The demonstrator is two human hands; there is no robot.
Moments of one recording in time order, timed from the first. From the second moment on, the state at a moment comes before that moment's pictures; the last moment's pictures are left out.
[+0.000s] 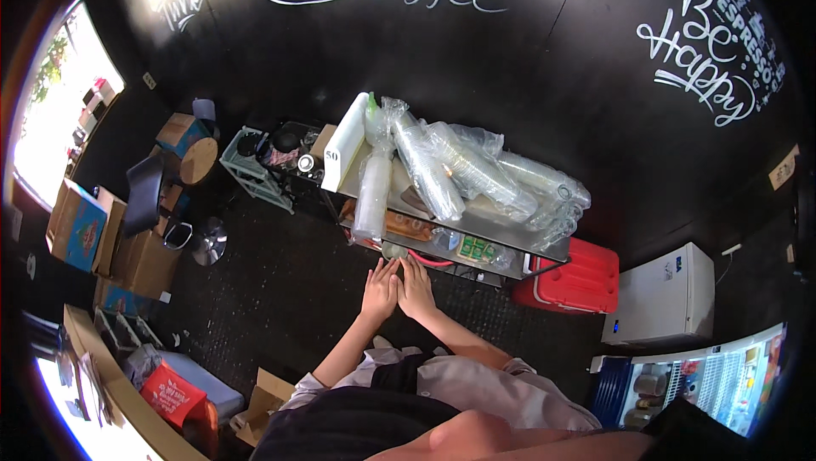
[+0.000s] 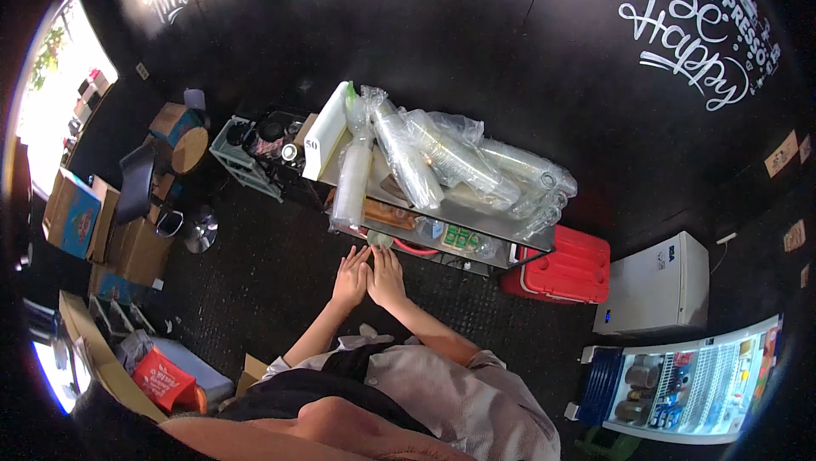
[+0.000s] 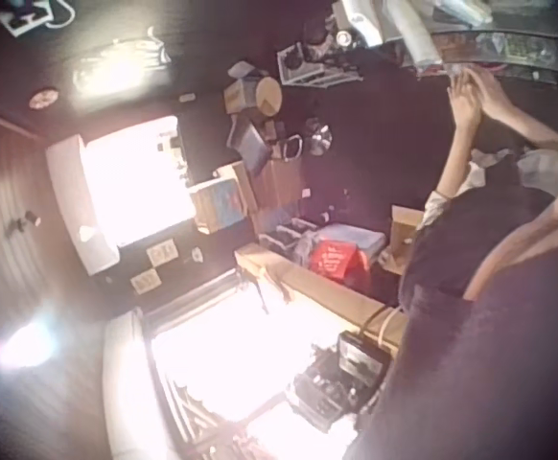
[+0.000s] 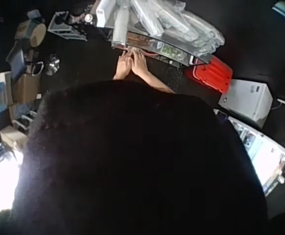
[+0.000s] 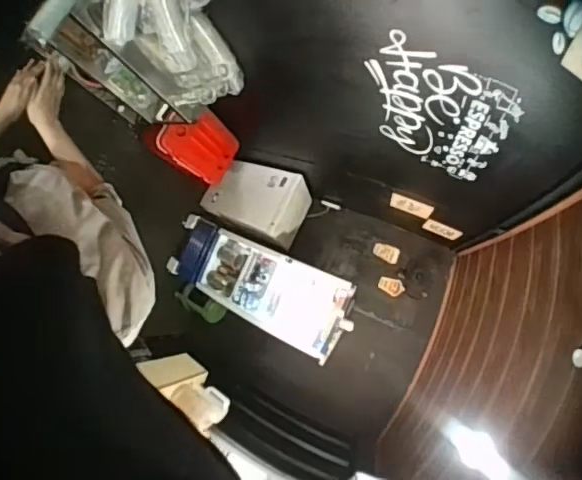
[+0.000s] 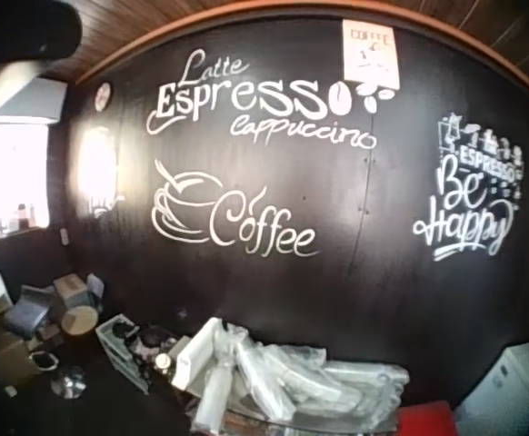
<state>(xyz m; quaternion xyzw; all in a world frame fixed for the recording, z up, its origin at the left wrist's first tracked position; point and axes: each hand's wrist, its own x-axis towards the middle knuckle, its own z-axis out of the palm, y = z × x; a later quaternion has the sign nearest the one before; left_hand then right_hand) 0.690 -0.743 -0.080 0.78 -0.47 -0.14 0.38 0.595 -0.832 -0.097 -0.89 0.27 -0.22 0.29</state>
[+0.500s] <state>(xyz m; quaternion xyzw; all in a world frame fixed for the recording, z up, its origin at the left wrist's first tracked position) 0.793 -0.912 -0.207 0.81 -0.49 -0.24 0.23 0.704 -1.014 -0.216 -0.88 0.30 -0.07 0.36</state>
